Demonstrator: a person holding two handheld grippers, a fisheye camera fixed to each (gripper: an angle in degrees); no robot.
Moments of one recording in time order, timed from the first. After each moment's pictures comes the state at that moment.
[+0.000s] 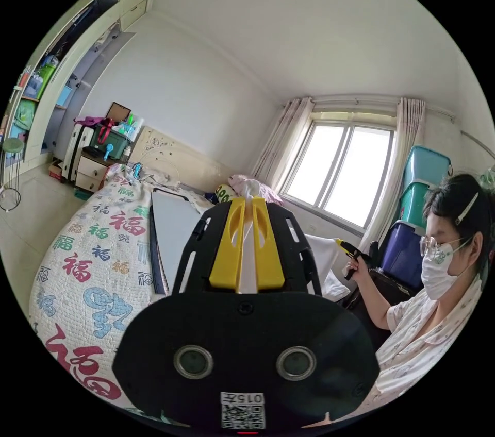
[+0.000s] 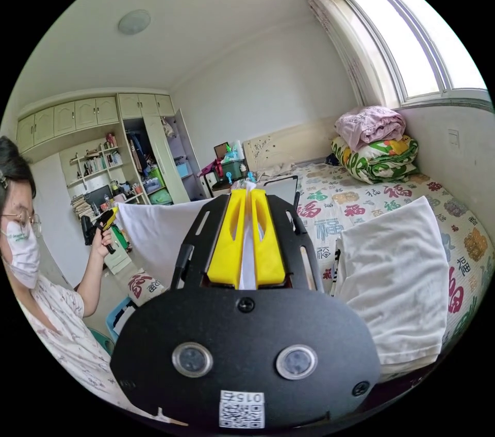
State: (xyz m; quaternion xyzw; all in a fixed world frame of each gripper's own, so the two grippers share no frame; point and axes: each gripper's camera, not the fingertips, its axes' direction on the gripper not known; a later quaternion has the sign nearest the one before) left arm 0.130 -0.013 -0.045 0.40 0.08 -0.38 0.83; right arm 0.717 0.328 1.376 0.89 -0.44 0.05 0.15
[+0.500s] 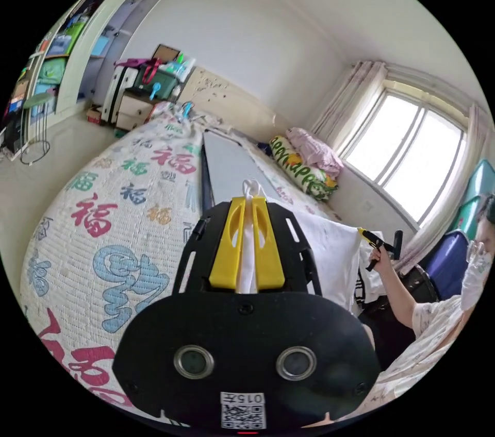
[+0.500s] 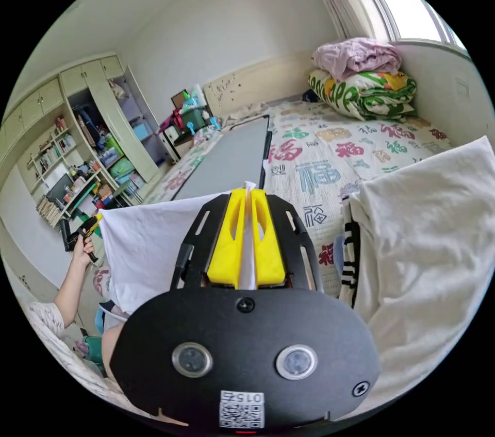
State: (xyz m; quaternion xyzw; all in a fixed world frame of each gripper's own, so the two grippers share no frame) left arm 0.019 0.023 0.256 0.19 0.07 -0.50 0.84; right arm 0.753 0.156 1.111 0.80 -0.48 0.06 0.36
